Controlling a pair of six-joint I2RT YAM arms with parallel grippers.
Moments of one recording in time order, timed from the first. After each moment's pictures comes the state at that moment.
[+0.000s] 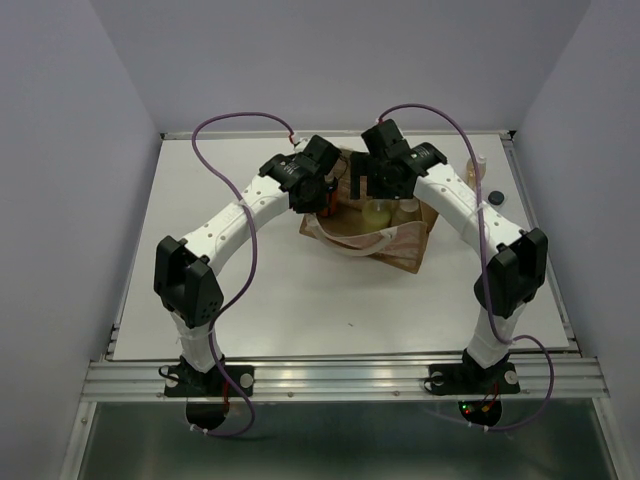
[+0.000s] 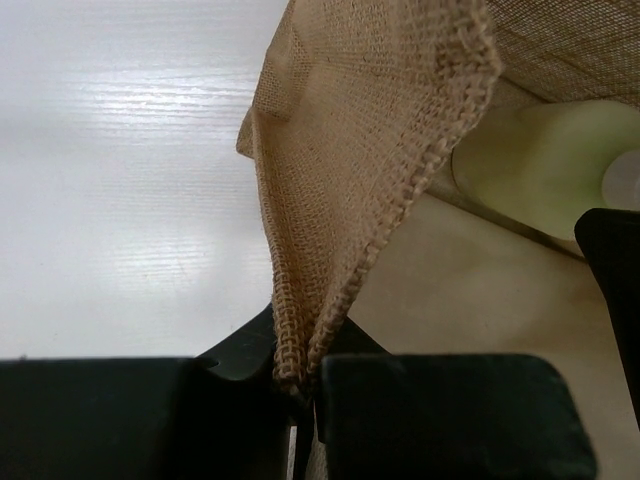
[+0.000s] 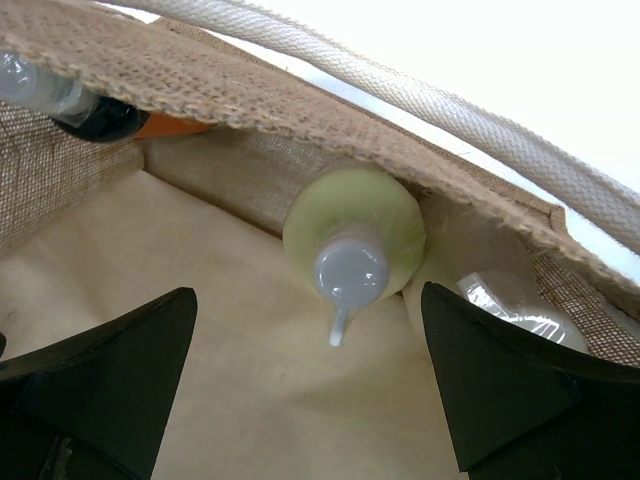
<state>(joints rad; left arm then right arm) -0.69 1.79 1.75 -0.97 -0.29 -0.65 0.56 1.82 1.82 -0.94 0.26 0.47</state>
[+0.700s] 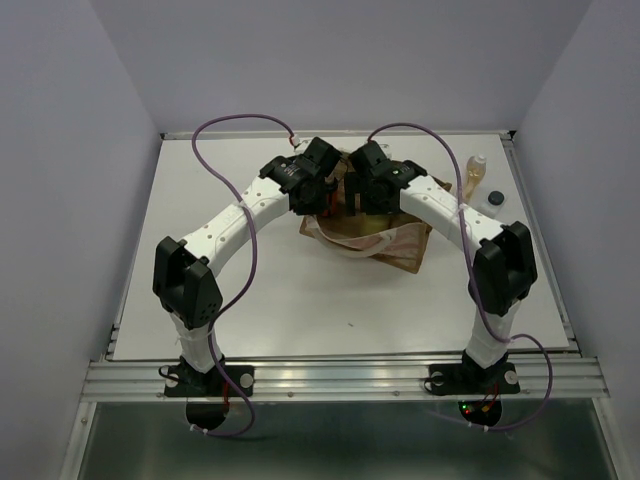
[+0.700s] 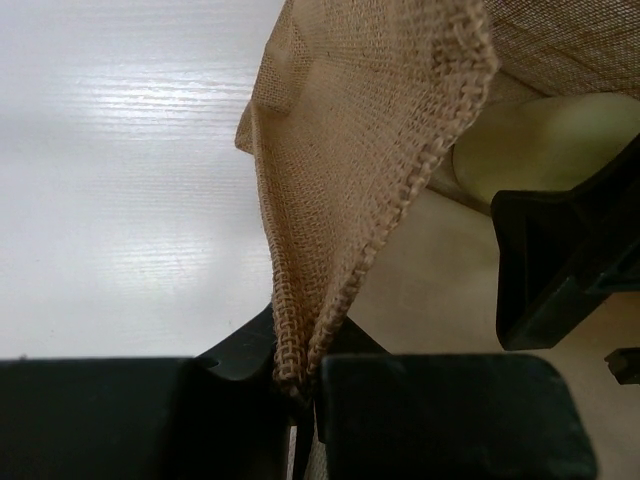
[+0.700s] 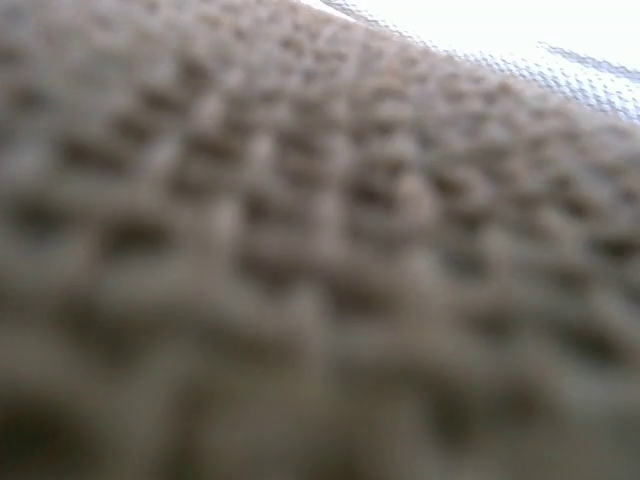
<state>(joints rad) -0.69 1.78 1.73 -0.97 -0.30 -0.66 0.60 1.85 1.66 -0.83 0.34 0.47</state>
